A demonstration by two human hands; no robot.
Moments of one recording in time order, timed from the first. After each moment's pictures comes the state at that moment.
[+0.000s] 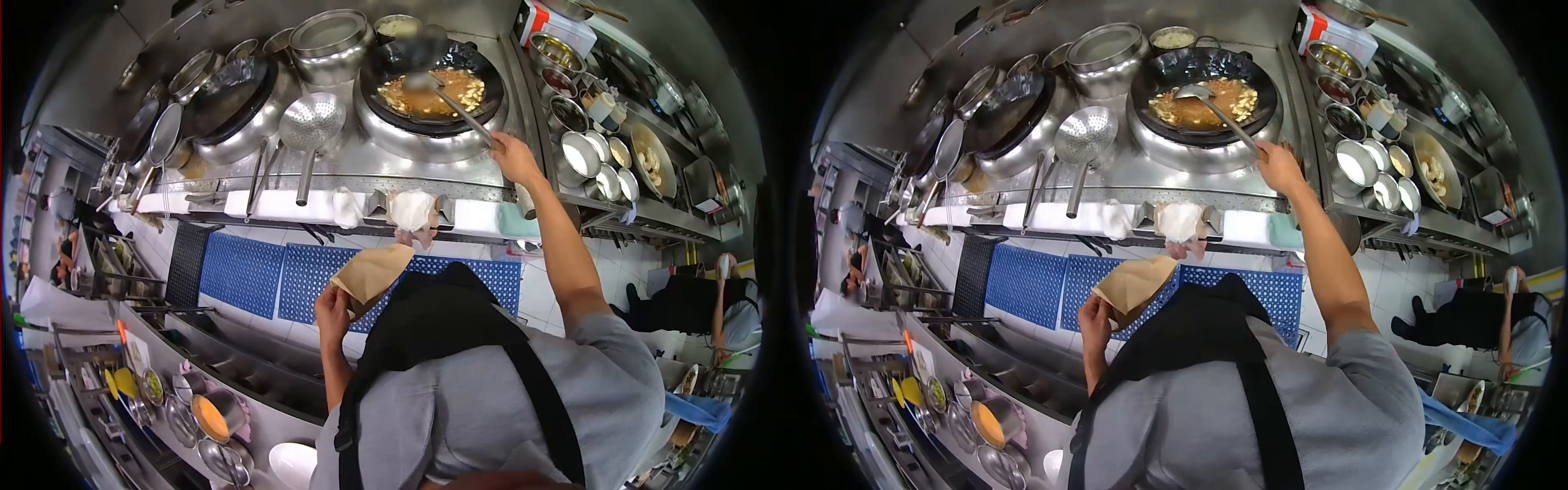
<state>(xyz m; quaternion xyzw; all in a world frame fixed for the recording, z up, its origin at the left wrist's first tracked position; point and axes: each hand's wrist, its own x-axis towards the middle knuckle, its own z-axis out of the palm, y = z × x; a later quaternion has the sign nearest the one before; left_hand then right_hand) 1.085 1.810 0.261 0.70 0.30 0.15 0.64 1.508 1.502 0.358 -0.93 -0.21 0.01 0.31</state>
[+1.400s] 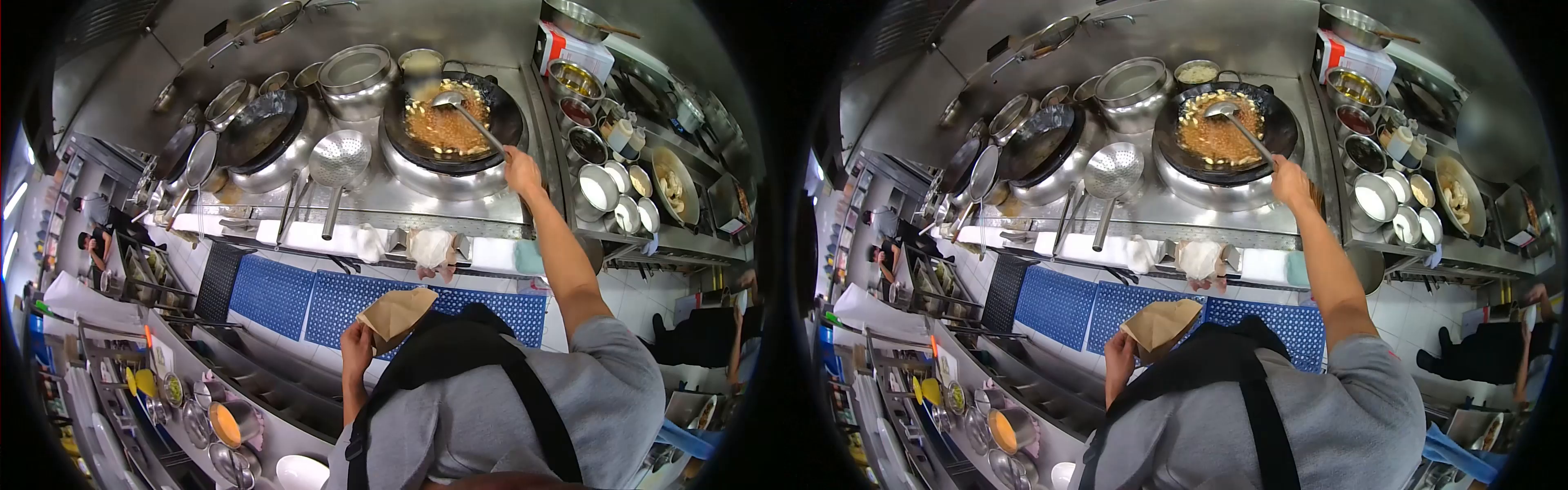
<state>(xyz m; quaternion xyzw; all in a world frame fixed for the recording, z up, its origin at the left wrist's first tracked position) 1.080 1.790 0.257 0.73 0.31 0.11 0.60 1.577 1.524 0.344 -0.95 -0.15 -0.05 0.28</state>
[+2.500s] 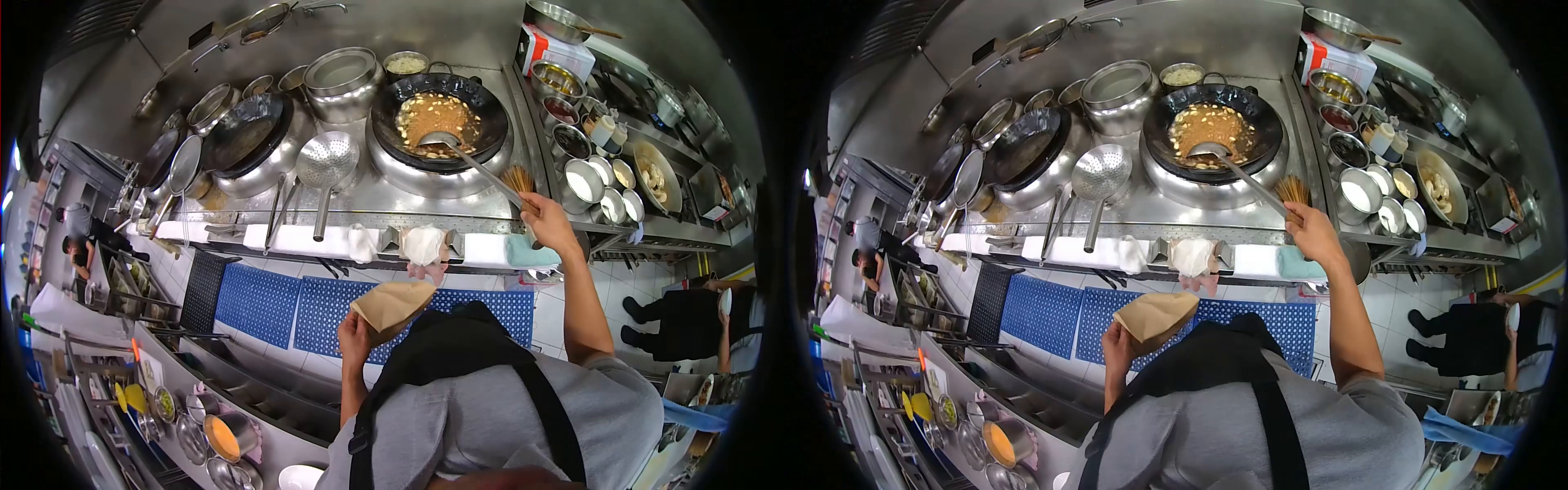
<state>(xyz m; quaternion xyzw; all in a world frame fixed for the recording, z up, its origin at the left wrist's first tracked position) 1.102 1.796 0.259 0.69 0.28 0.16 0.64 1.424 1.450 0.415 -0.91 -0.15 0.07 0.37</state>
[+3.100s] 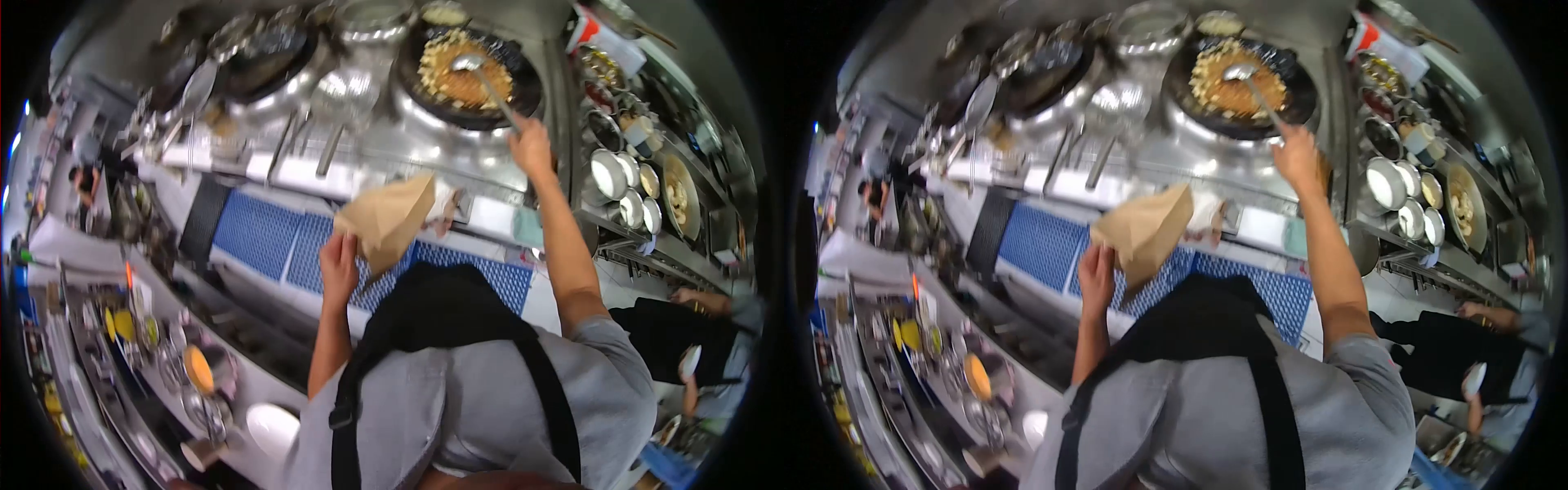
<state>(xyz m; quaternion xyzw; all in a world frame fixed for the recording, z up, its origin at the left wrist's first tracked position) 1.149 1.782 0.352 0.76 0.23 0.26 0.56 1.531 1.533 0.349 -0.93 -0.25 -0.16 0.24</state>
